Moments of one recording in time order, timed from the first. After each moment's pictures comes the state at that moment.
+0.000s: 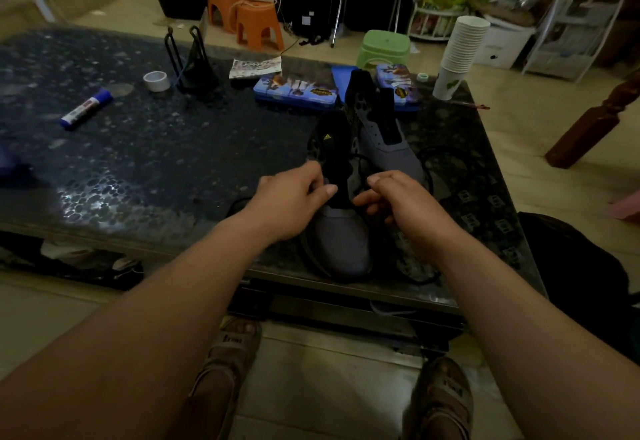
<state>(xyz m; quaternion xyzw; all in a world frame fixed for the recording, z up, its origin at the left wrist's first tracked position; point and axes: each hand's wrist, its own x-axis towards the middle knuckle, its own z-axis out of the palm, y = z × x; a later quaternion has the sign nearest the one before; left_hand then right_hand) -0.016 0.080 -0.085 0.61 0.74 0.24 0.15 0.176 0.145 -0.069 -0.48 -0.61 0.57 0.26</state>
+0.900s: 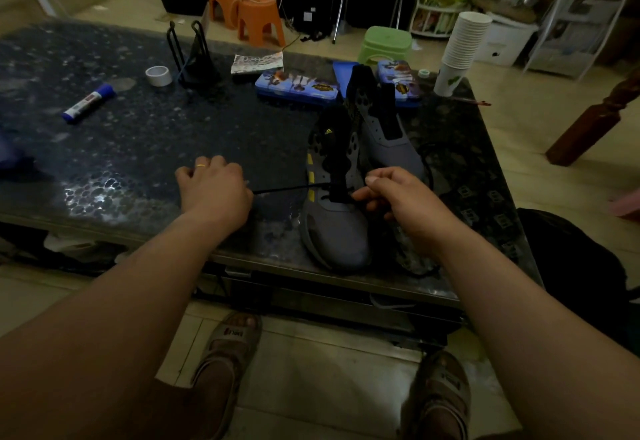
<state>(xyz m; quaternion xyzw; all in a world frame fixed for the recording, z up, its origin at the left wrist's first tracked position) -0.090 0.054 -0.107 0.48 0.88 0.00 -0.03 0.179 0.142 -0.070 -0.47 -0.64 0.56 0.24</state>
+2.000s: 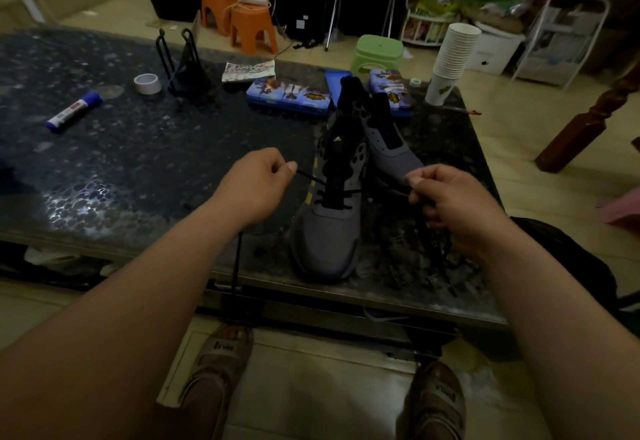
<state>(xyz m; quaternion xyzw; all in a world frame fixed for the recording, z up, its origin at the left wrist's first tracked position) -0.045 0.083 -0.069 0.50 0.78 0.31 0.19 0.225 0.173 -0.054 -0.53 -0.61 0.51 0.28</state>
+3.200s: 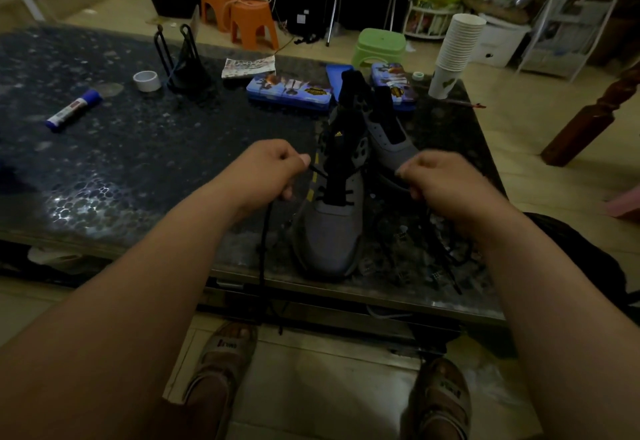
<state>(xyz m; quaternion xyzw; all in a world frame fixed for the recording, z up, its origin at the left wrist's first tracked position) -0.042 0.094 -0.059 0.46 0.71 0.40 0.35 0.209 0.175 -0.031 -0.56 -0.71 0.38 0.19</state>
